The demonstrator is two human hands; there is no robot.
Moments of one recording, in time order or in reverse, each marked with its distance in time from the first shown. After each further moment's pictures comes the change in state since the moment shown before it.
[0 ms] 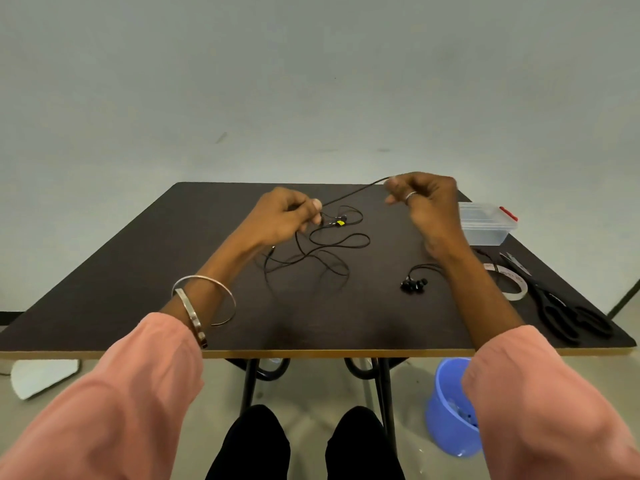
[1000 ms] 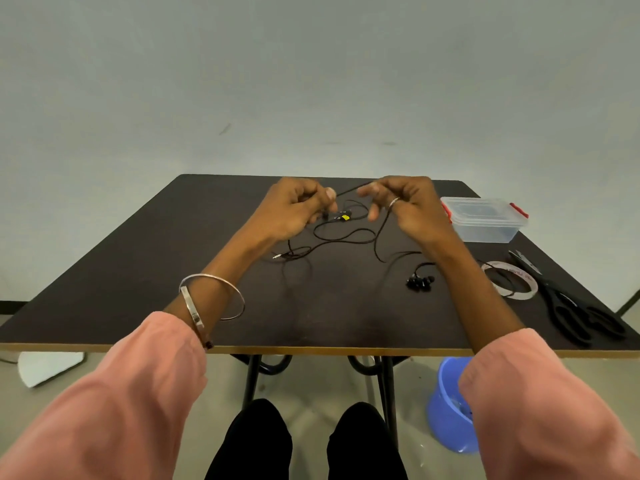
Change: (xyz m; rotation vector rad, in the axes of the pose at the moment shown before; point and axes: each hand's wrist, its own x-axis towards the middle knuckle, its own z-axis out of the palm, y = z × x) left_hand -0.002 0.011 0.007 -0.186 0.019 0.025; right_hand -0.006 0.001 0.016 -0.006 -0.336 -0.117
